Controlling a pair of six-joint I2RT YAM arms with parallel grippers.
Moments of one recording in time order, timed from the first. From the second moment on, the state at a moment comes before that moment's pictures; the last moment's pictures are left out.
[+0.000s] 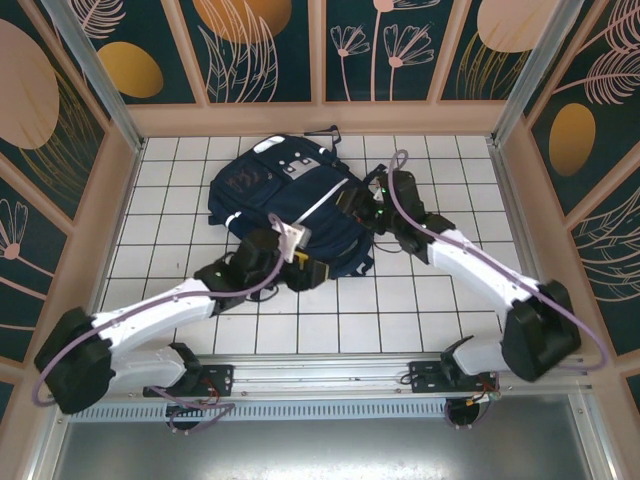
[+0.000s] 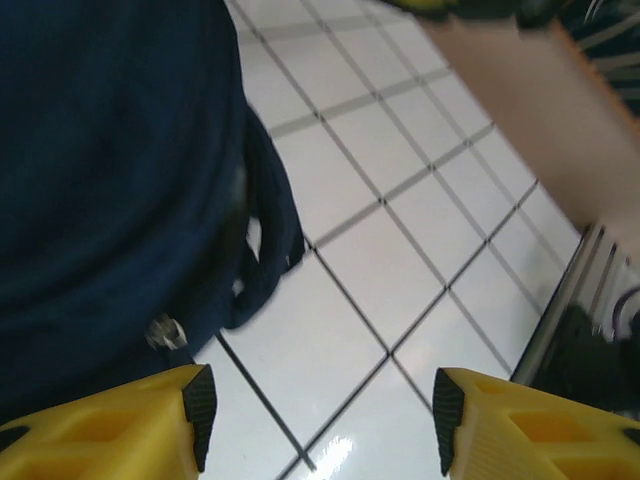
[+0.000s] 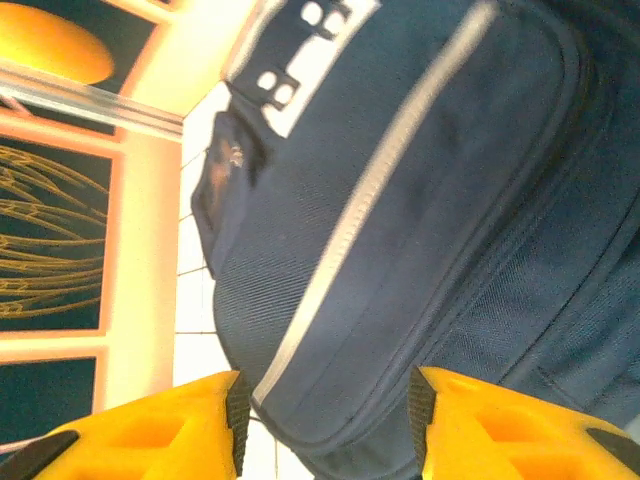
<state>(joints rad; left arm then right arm) -0.81 1.16 0.69 -0.03 0.24 -0.50 0.56 1.32 0.97 -0.16 -0.19 0.92</state>
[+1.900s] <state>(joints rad) -0.57 1.10 0.70 -0.13 0.19 -0.55 0.79 1.62 0.45 0.68 -0.44 1.06</state>
